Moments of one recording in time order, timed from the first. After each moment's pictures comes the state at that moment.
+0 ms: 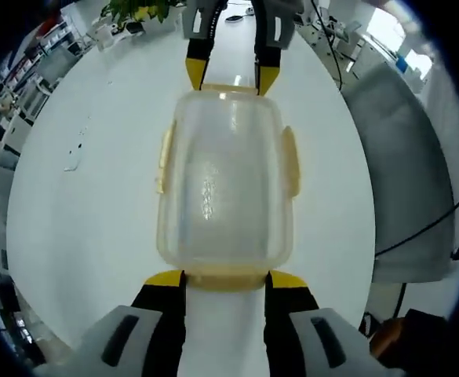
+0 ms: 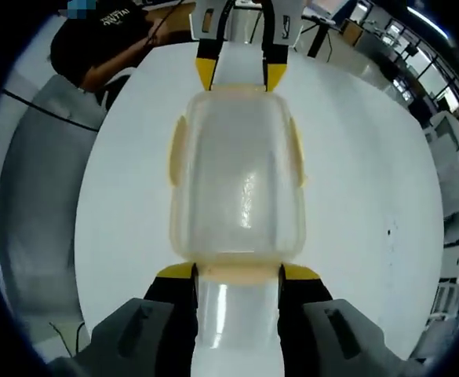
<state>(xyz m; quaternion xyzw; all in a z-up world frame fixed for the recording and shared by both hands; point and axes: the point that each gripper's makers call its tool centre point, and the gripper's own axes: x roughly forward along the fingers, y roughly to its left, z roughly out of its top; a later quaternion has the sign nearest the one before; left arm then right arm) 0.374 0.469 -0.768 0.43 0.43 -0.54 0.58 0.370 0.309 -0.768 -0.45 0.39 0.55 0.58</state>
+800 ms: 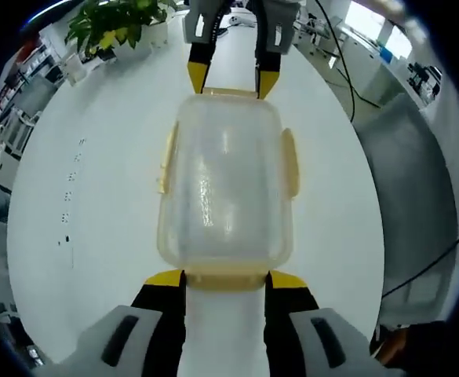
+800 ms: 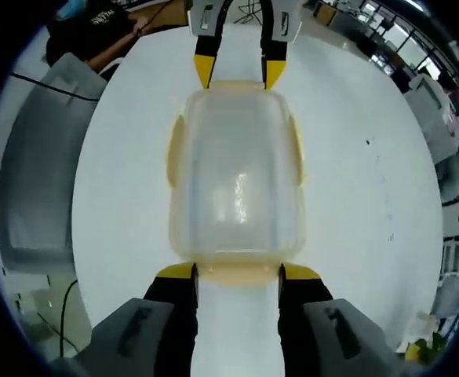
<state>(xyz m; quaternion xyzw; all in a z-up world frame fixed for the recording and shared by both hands) 0.400 0.321 -0.778 0.44 0.39 -0.59 0.55 0.373 0.163 -0.776 -0.43 0.44 0.51 0.61</state>
